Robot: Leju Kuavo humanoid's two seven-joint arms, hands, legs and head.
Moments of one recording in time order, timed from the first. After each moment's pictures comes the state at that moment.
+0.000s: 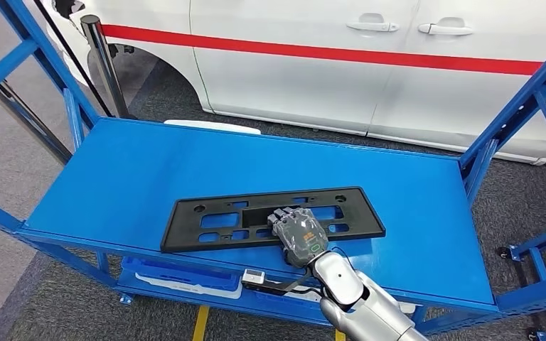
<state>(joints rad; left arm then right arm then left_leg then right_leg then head) -0.11 -0.12 1.36 -0.22 -1.00 0.06 0.02 -0.46 -0.06 0.82 -1.12 1.10 -0.39 0.03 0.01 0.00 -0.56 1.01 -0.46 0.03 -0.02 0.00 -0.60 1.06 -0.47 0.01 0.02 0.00</state>
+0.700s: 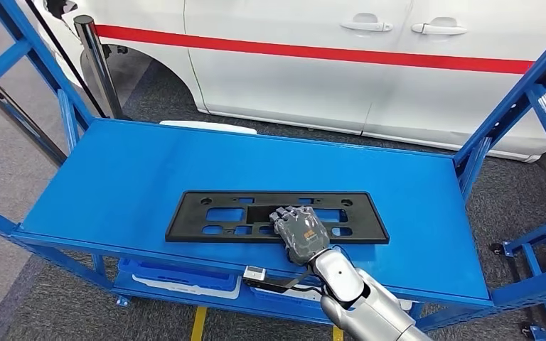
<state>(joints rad) -0.11 -0.12 1.37 -0.22 -1.00 0.08 -0.02 -0.47 -0.06 0.82 -1.13 1.08 -0.35 0.03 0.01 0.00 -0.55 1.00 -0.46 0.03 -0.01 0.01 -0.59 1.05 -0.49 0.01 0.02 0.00</state>
